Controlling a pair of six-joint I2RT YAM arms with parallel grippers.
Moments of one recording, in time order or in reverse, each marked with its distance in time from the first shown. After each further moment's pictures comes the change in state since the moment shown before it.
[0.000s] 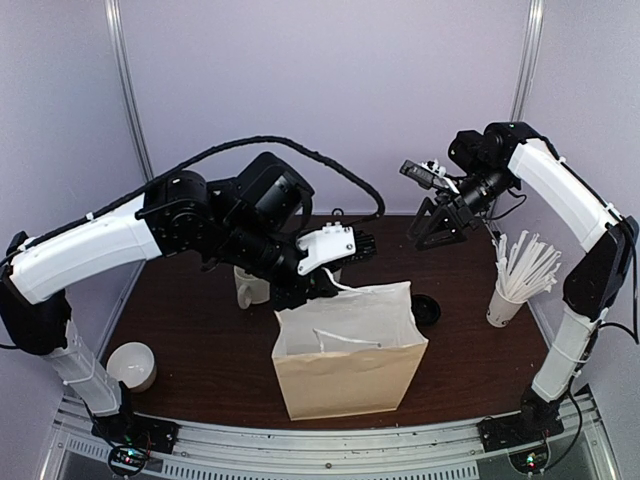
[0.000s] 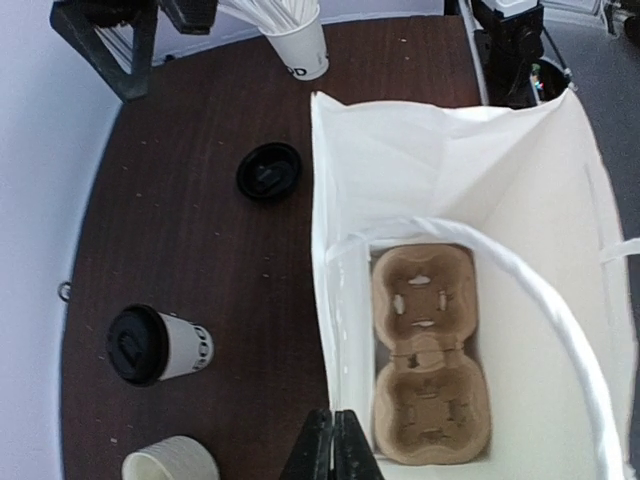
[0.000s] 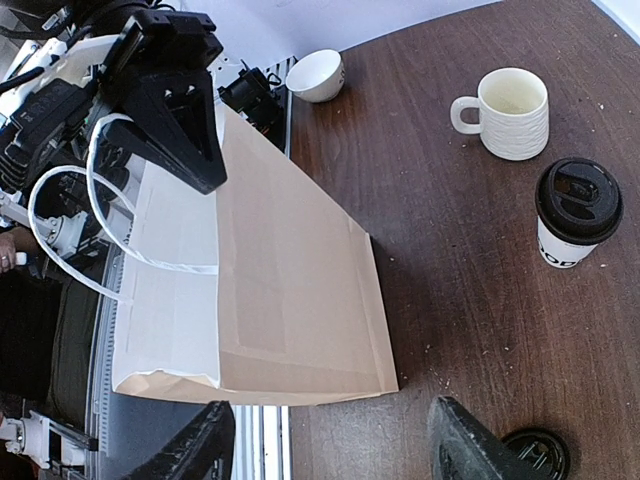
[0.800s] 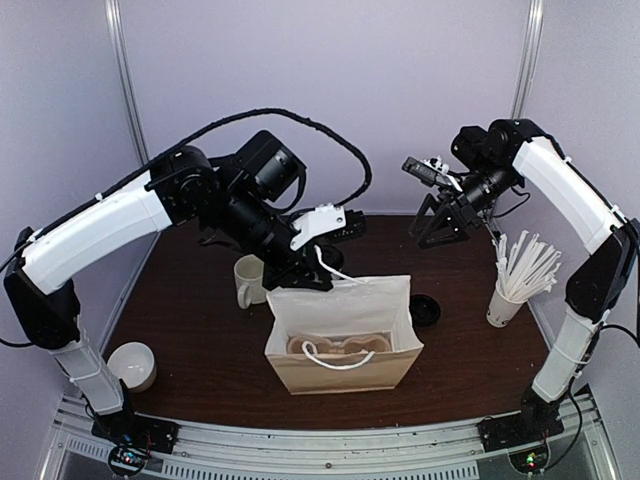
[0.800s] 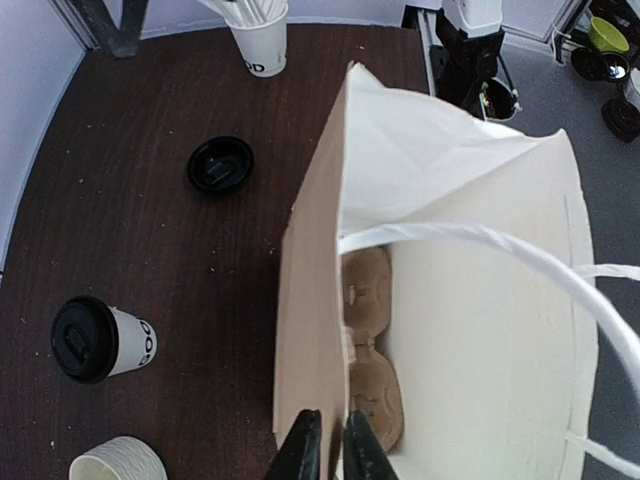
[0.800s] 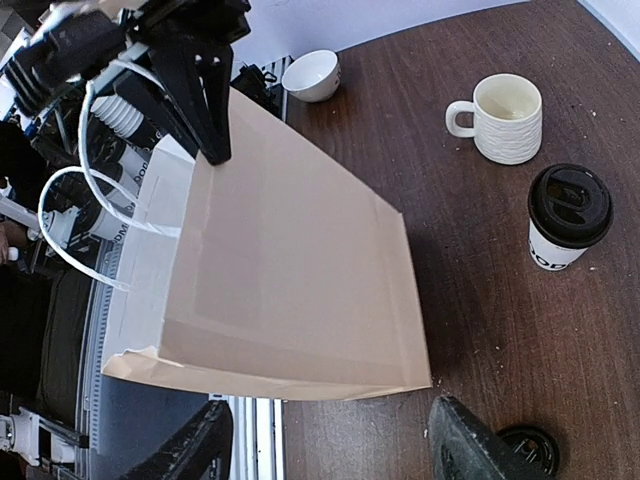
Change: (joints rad) left arm 0.135 0.071 0.156 -0.145 0.243 -0.011; right arm 0.003 -0.018 0.014 0.000 0.019 -0.001
